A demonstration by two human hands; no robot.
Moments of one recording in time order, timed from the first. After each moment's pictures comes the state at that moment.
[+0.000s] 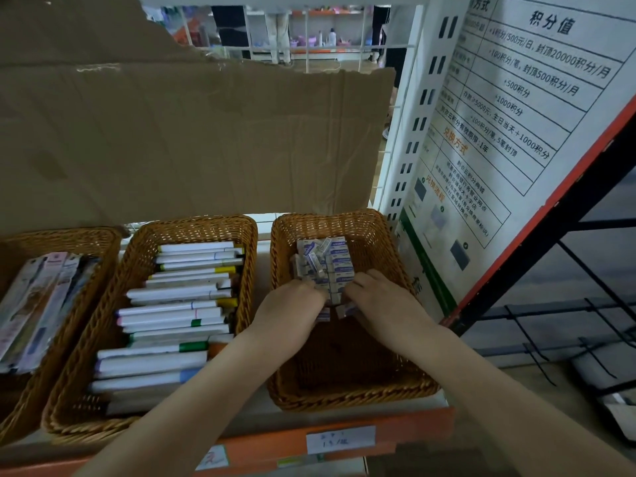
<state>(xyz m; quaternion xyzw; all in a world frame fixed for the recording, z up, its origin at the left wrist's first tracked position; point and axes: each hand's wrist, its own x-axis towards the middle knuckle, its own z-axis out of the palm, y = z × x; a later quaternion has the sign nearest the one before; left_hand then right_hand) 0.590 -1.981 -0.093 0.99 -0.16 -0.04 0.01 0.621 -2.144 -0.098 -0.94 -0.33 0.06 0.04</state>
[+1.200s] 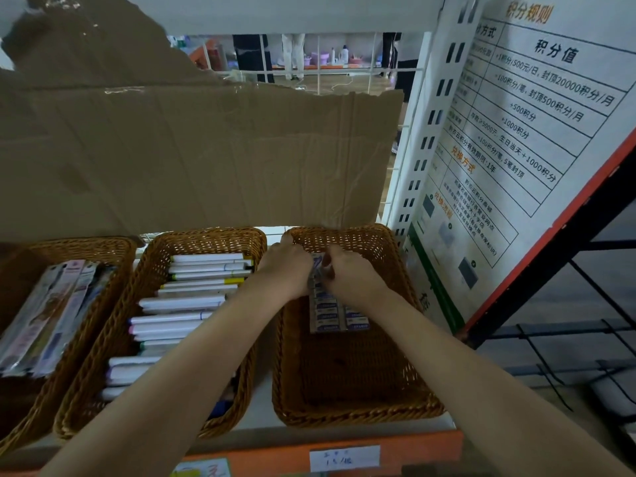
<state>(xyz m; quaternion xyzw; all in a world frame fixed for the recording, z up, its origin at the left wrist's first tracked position) 0.657 -1.961 -0.063 0.99 -0.07 -0.10 -0.07 0.668 -2.090 -0.083 -0.93 -0.22 0.07 0.28</state>
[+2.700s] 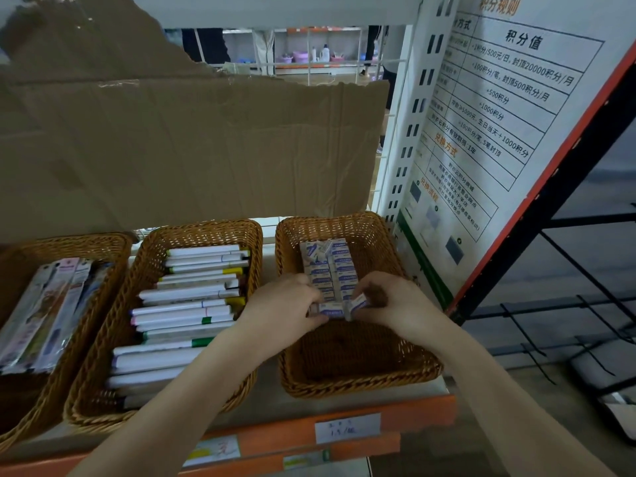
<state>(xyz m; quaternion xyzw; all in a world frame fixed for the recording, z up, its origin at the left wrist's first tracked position) 0.574 -1.963 -0.067 0.98 -0.16 -0.06 0.08 0.599 -2.161 -0.078 -0.90 -0.17 0.13 0.38</state>
